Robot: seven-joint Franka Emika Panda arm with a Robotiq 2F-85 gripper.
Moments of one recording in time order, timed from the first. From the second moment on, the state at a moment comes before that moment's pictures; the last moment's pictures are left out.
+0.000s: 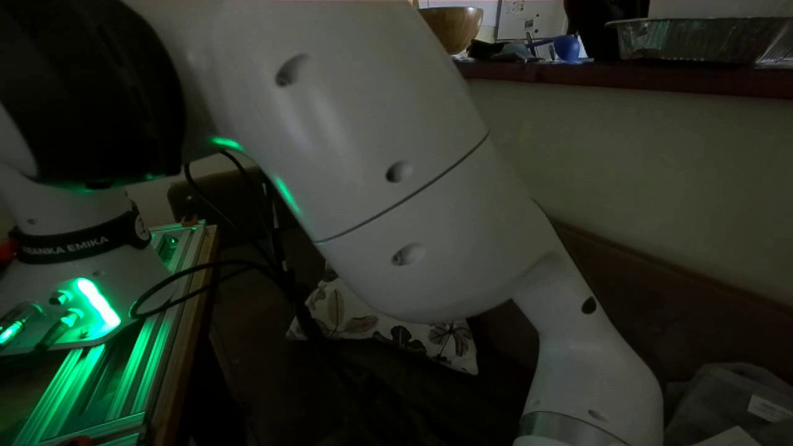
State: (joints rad) arm -0.88 1.35 0.13 -1.22 0.08 2.48 -1.07
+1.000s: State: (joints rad) arm -0.87 1.41 0.12 -1.13 0.08 2.46 -1.07
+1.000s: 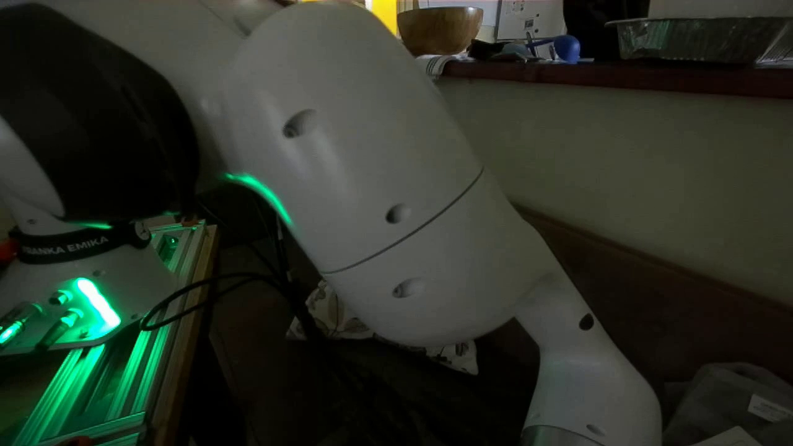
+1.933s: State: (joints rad) arm -0.86 1.20 0.04 -1.35 0.07 2.45 -0.97
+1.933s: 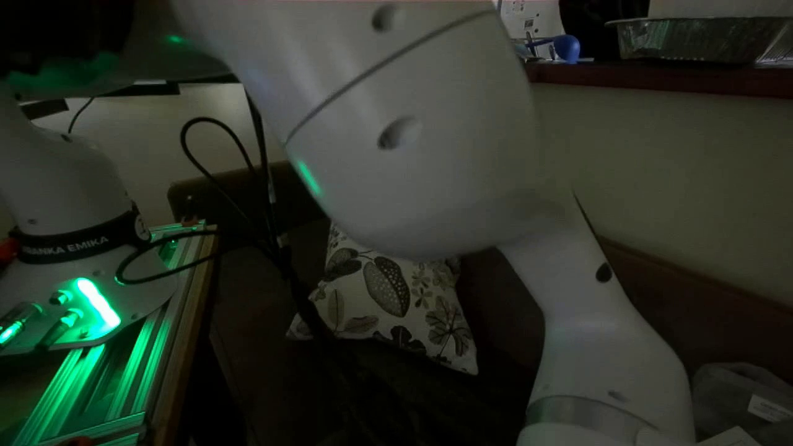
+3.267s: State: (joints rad) arm -0.54 0.72 0.03 -2.01 -0.13 2.77 -1.10
